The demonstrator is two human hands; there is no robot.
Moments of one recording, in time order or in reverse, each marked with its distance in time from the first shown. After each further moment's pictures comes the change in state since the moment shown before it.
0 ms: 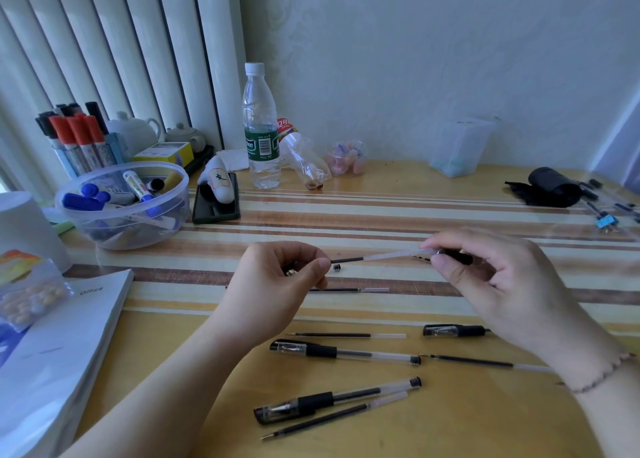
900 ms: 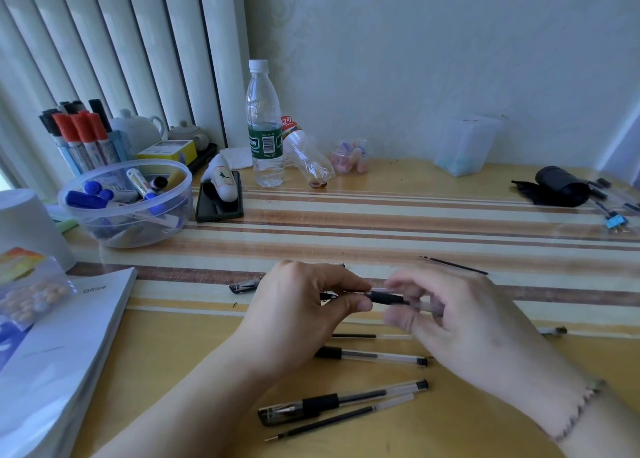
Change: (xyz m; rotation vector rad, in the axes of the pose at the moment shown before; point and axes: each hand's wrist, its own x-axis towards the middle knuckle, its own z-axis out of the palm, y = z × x) left_hand -0.014 0.007 0.017 0.217 -0.065 0.154; right_hand -0.010 -0.036 0.027 -0.105 -0.248 0.041
